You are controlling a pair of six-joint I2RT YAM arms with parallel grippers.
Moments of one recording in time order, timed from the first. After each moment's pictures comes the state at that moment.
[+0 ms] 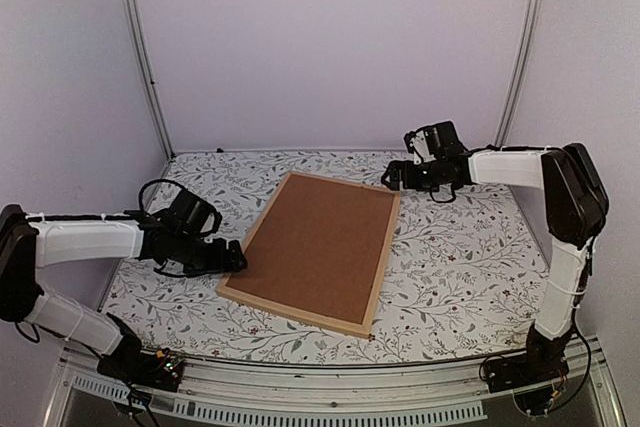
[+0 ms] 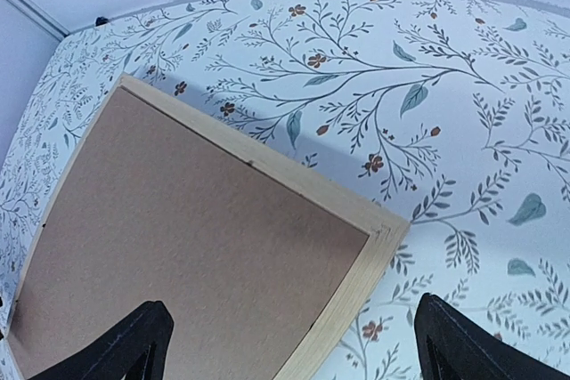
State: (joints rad) left arm -0.55 1.34 0.66 -0.36 0.04 -0.59; right arm 0.43 1.90 1.32 -0.14 -0.15 0.32
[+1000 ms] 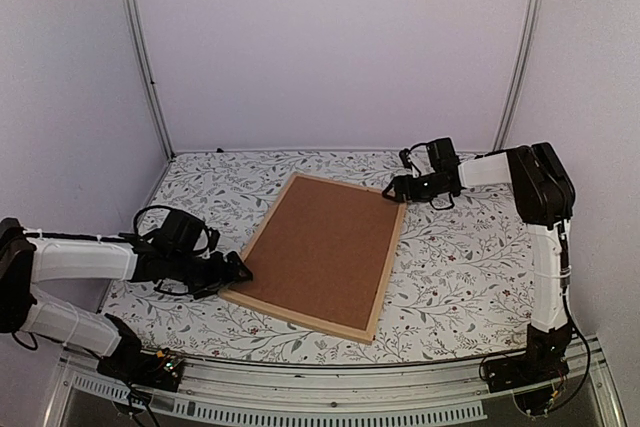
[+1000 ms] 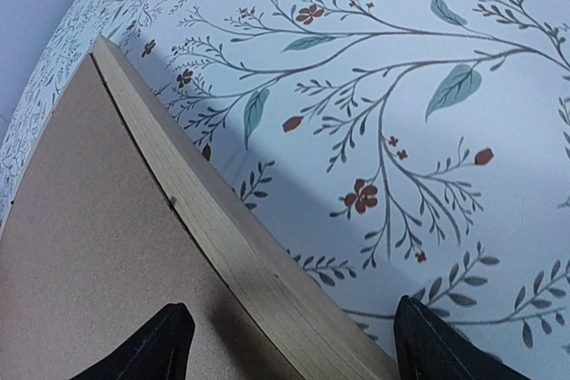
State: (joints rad) left arm -0.56 1.25 0.45 -0.16 0.24 -0.81; right arm 0.31 2.28 1.55 -0.10 -0.47 0.15
